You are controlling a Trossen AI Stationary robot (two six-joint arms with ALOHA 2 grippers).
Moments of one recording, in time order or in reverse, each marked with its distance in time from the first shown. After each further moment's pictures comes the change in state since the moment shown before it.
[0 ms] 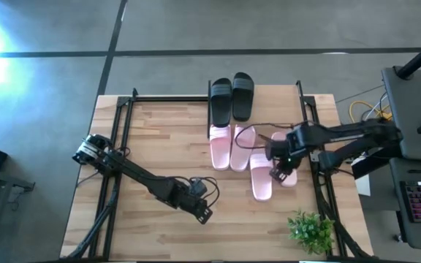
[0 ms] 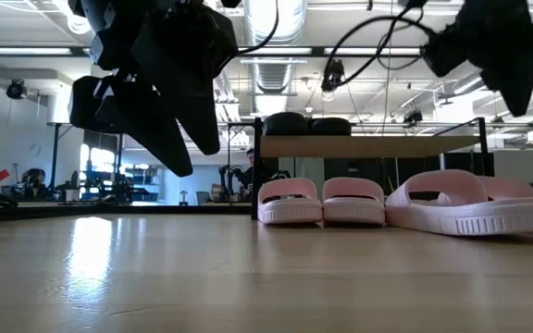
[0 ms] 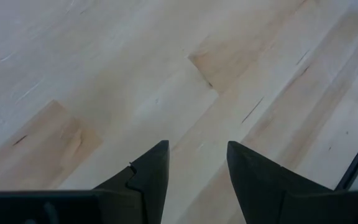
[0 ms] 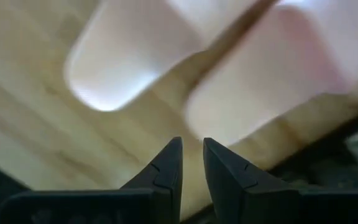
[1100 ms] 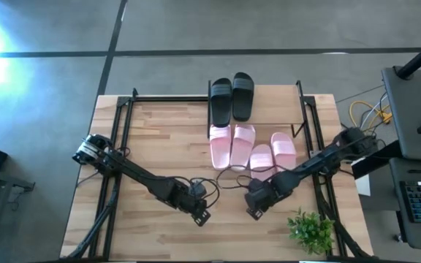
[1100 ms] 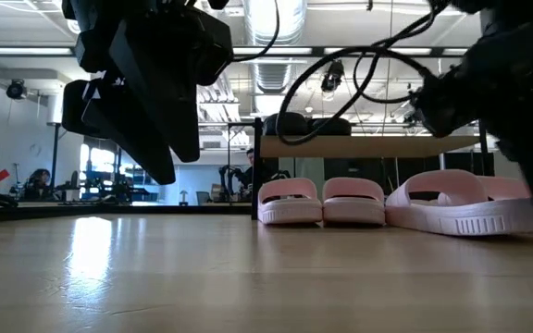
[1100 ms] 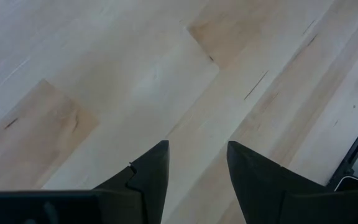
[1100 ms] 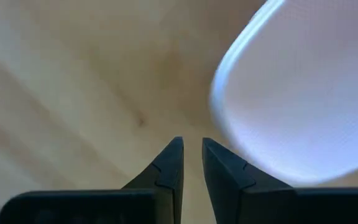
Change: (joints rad) left arm 0.002 0.000 -0.014 -0.003 0.080 0.037; right arm 0.367 0.425 -0.075 0.661 0.046 0.397
